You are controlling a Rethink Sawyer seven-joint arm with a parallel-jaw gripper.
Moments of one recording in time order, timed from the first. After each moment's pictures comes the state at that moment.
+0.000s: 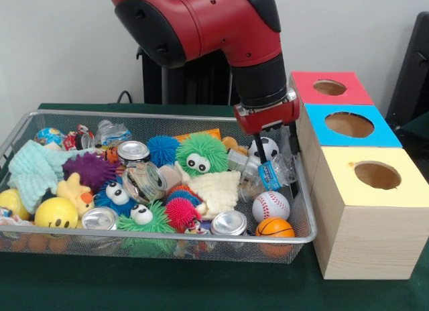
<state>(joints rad) -0.71 -0.49 0.73 1.86 -0.77 0.43 2.02</state>
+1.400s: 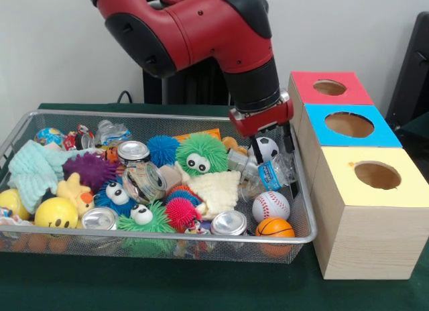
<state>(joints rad) -0.74 -0.45 0.75 1.86 -0.77 0.48 1.90</state>
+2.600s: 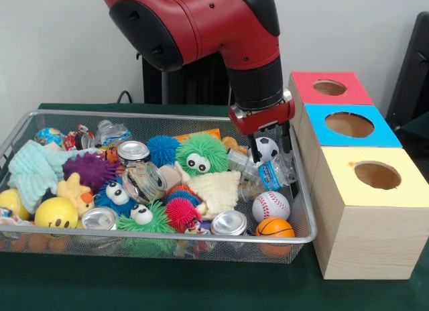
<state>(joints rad) -0.71 -0.48 0.76 1.82 -0.77 0.57 1.90</state>
